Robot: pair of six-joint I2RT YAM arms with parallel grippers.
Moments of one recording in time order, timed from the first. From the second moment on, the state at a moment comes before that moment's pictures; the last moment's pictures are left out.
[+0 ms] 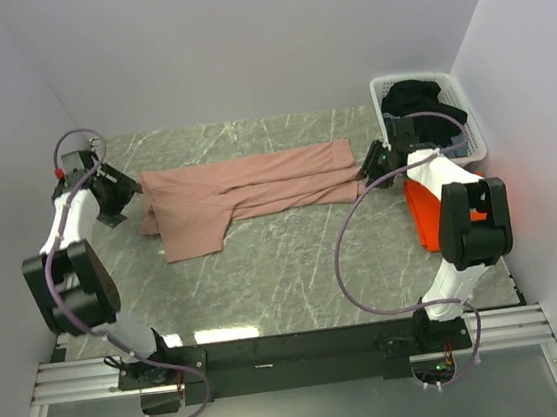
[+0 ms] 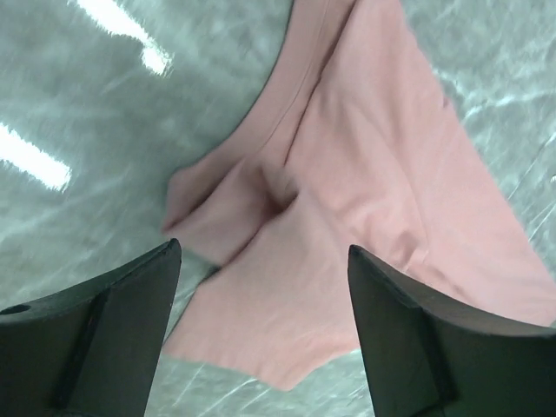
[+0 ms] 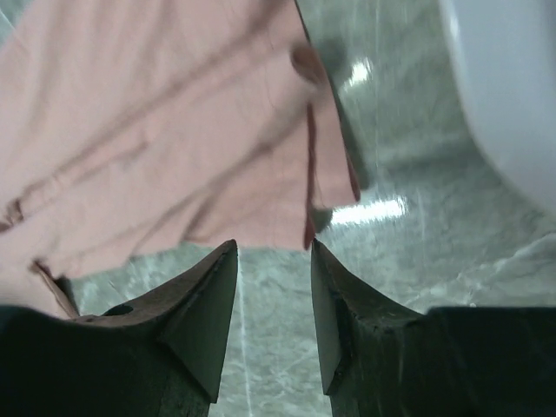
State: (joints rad) left arm 0.27 1.67 1.28 -0.56 0.08 -0.68; right arm 0.02 1.75 1.21 -0.40 -0.20 0.57
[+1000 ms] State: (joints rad) left arm 0.27 1.72 1.03 -0.43 0.04 -0.70; right arm 0.01 1.78 1.00 -0.13 -0.27 0.73
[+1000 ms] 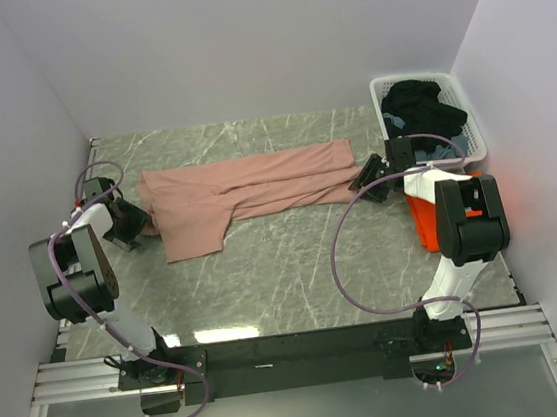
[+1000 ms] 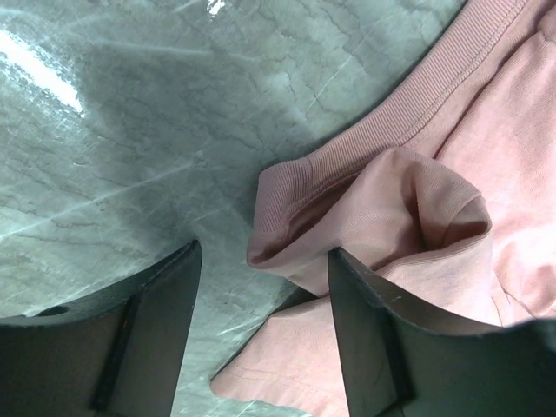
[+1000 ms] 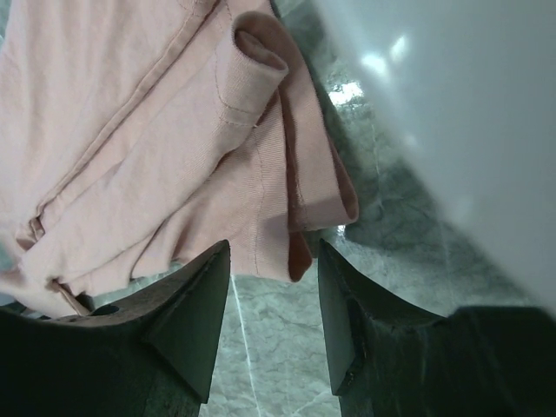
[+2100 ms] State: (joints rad) left arm 0.28 1.74 1.04 -0.42 0.06 -0.70; right arm 0.11 1.82 1.09 -0.30 -0.10 0.78
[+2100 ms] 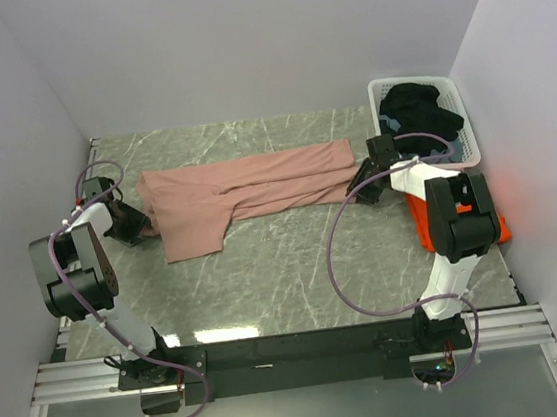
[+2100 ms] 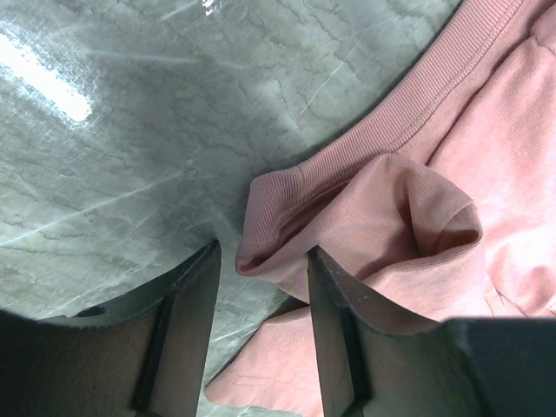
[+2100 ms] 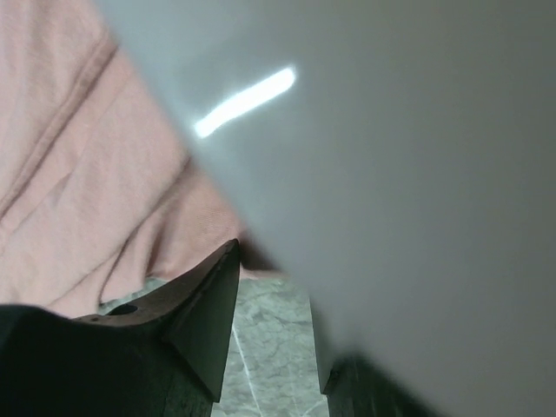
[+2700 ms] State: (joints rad) left arm 0.28 1.74 1.04 -0.42 0.06 -0.70; right arm 0.01 1.74 1.12 -0.40 0.13 0.68
